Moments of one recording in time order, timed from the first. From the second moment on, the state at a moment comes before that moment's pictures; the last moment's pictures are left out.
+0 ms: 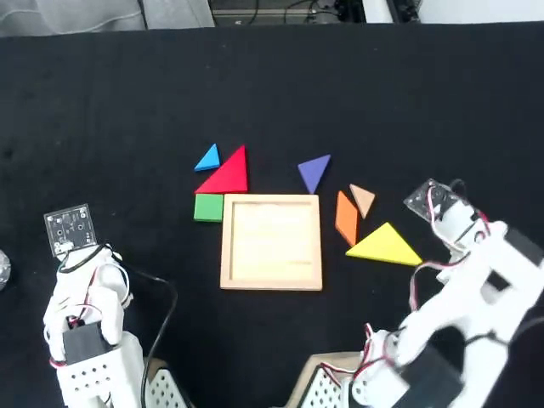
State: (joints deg) left arm -23.4 -104.0 96.2 61.0 -3.2; right arm 44.5 -25.8 48.6 60.4 84.8
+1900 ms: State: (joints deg) left arm -23.4 -104.0 96.2 61.0 -3.2; right arm 12.9 -8.1 47.3 62.4 89.5
